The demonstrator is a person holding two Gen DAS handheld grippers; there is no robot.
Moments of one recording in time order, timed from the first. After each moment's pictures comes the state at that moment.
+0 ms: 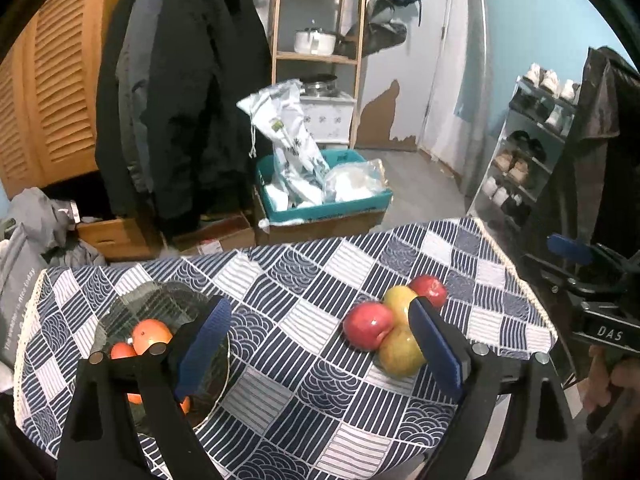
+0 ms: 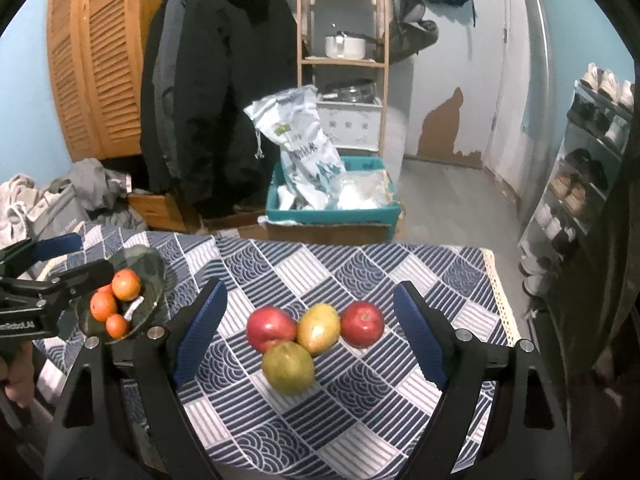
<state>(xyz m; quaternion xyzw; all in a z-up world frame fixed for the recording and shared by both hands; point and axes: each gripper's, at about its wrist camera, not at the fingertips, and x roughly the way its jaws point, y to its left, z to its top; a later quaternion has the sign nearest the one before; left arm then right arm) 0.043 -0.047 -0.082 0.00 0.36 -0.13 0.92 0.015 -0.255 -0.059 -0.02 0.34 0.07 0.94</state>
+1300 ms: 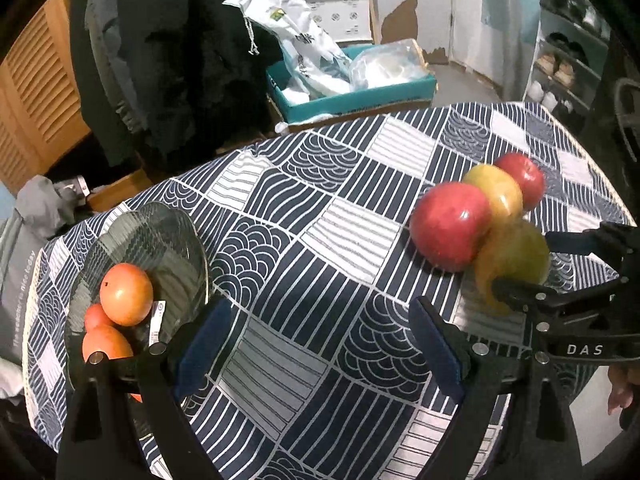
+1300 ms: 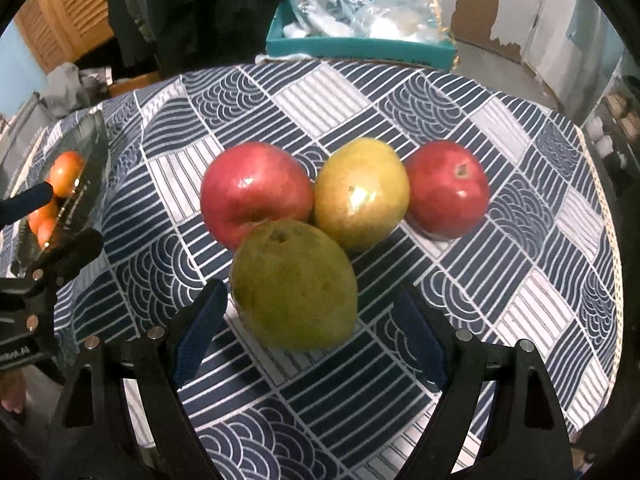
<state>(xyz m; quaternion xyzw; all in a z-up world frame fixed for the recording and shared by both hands) 0.080 -0.071 -0.230 0.11 0.46 -0.07 0.88 0.086 -0.226 -0.252 -0.02 0.54 0.09 0.84</state>
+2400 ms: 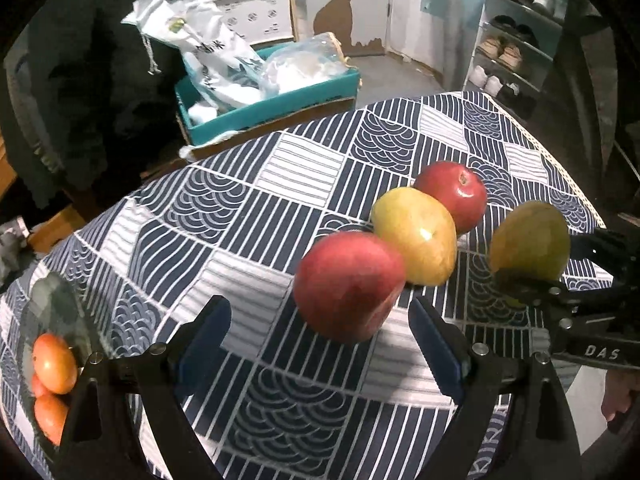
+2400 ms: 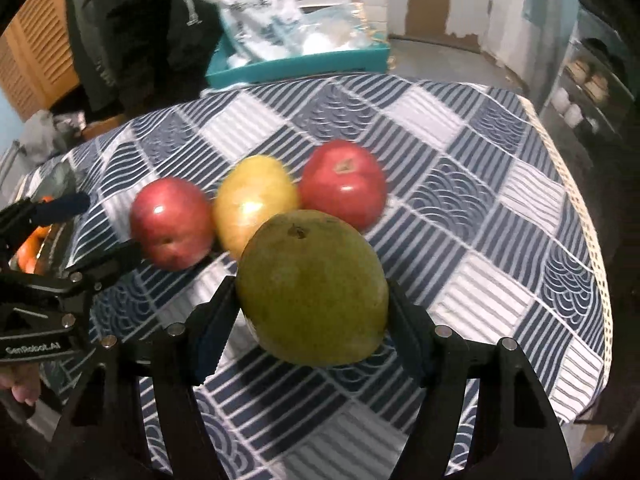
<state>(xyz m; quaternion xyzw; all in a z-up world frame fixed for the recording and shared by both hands) 0.121 -0.150 -0.239 0.11 0.47 -0.19 0.86 0.075 -0.308 -0.238 0.04 0.50 0.03 0.86</state>
